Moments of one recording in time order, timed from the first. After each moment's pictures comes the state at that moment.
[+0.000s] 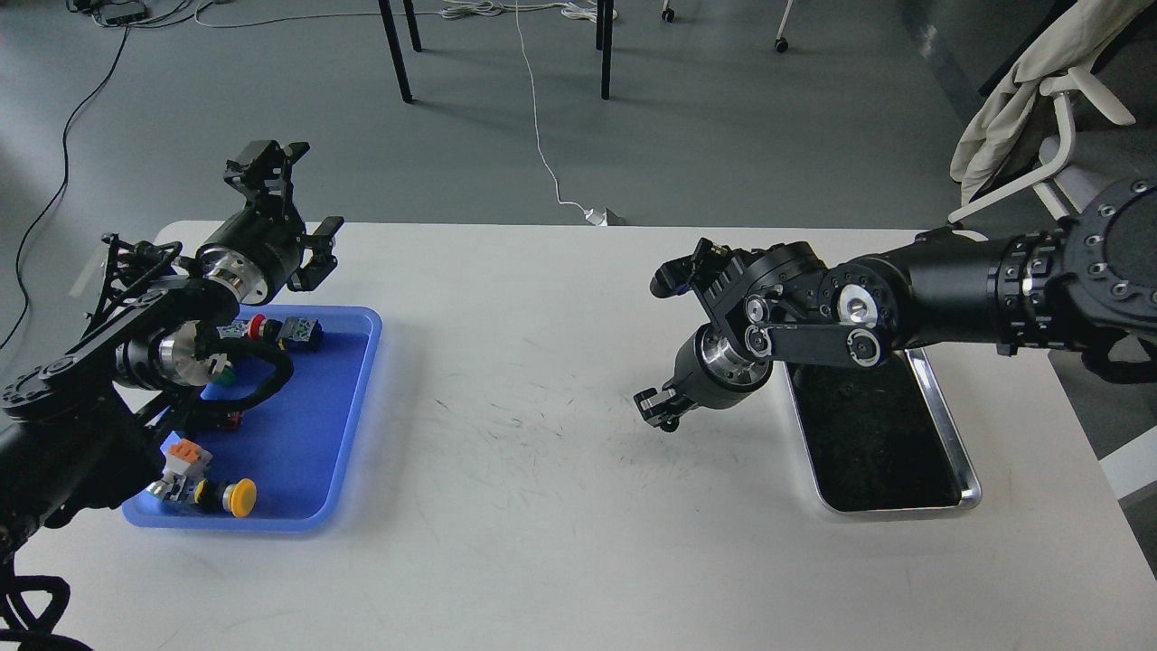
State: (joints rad) left arm -0.68 0.41 -0.78 -0.82 0.27 -0.11 -0.17; right arm 1.60 -0.13 -0.69 1.06 -0.59 0.49 -0.04
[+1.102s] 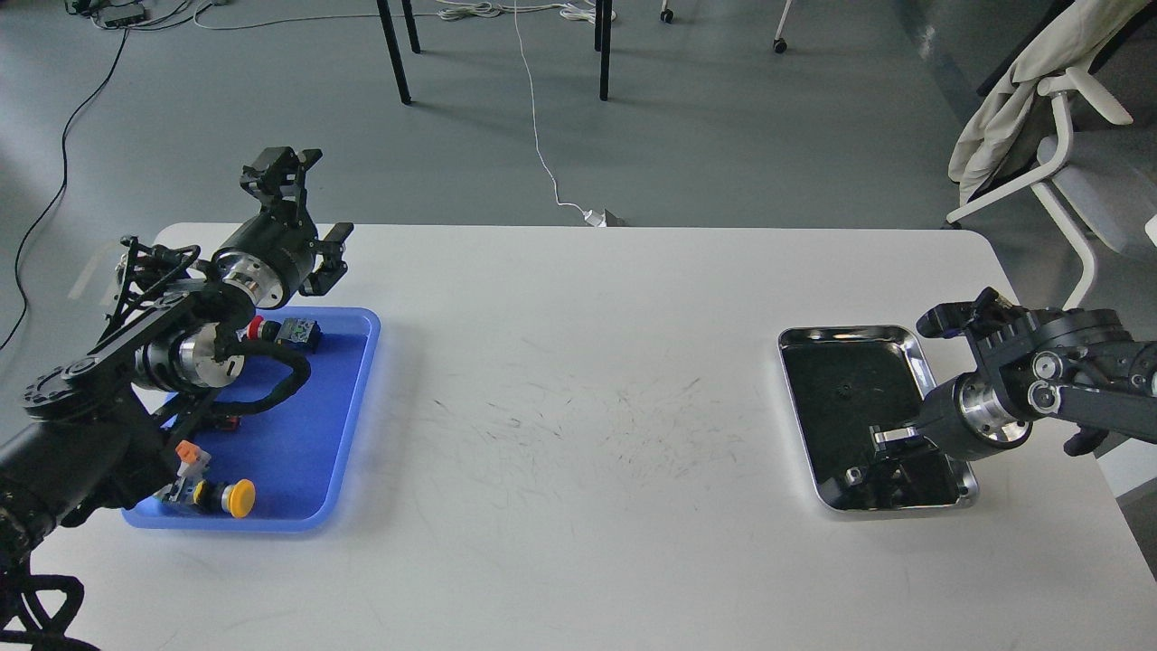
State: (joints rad) left arm -0.69 0.38 -0.76 -0.82 0.29 -0.06 -0.17; right arm 1.28 -0.68 -0.54 1.18 -0.95 0.49 -0.04
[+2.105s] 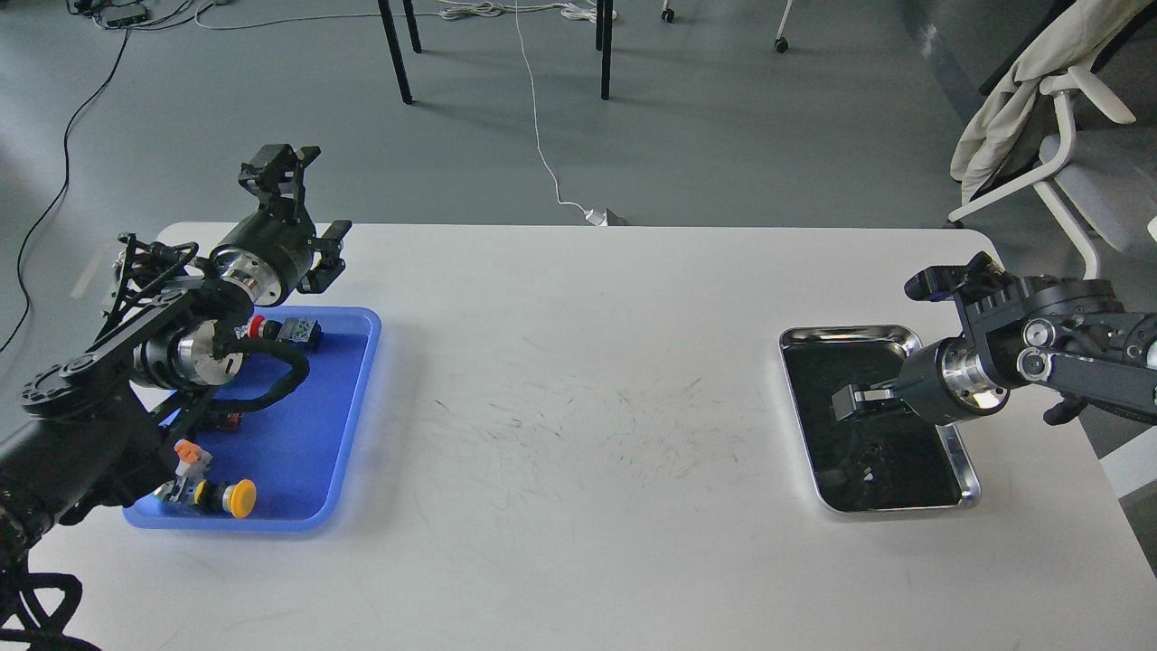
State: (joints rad) left arm -0.69 0.39 -0.76 -0.82 0.29 -0.06 -0.17; right arm 1.30 -0.69 -0.42 1.18 -0.93 0.49 -0.04
